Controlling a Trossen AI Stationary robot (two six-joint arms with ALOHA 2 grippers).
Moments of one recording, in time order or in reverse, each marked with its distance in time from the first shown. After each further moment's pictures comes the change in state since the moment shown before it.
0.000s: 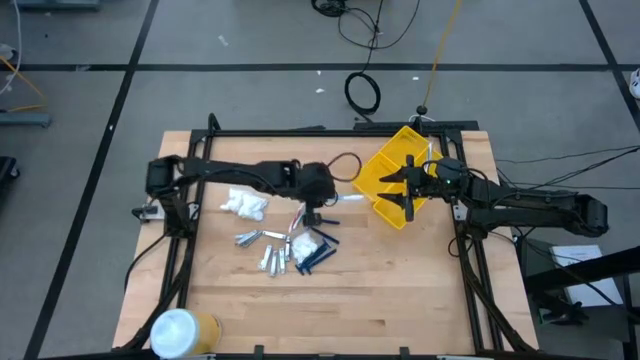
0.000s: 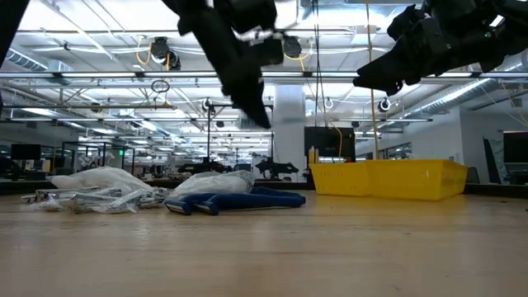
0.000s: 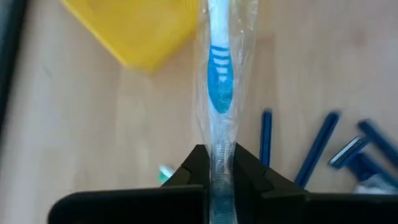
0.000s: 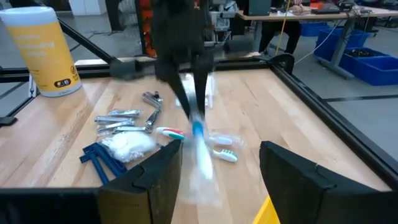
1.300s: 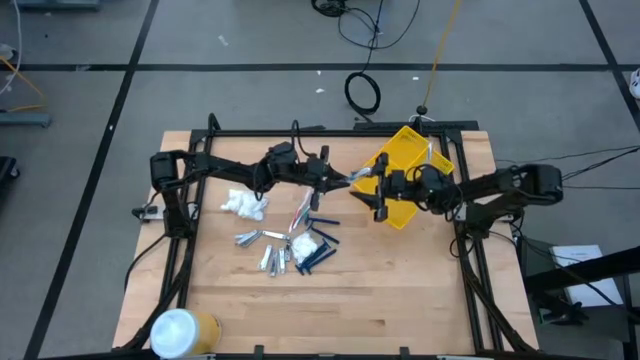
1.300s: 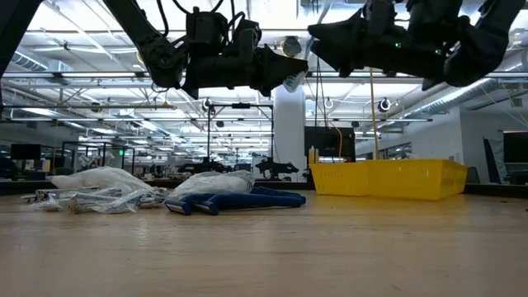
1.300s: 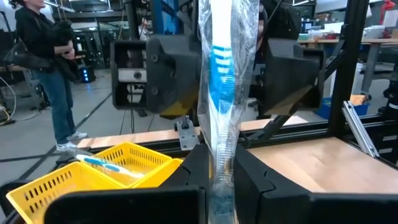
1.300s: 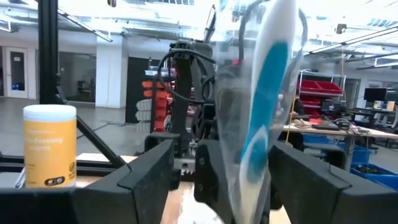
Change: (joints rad) left arm 0.168 0.059 -0.404 1.417 0.559 -0.139; right arm 0.136 0.624 0.050 1.055 0.072 0.000
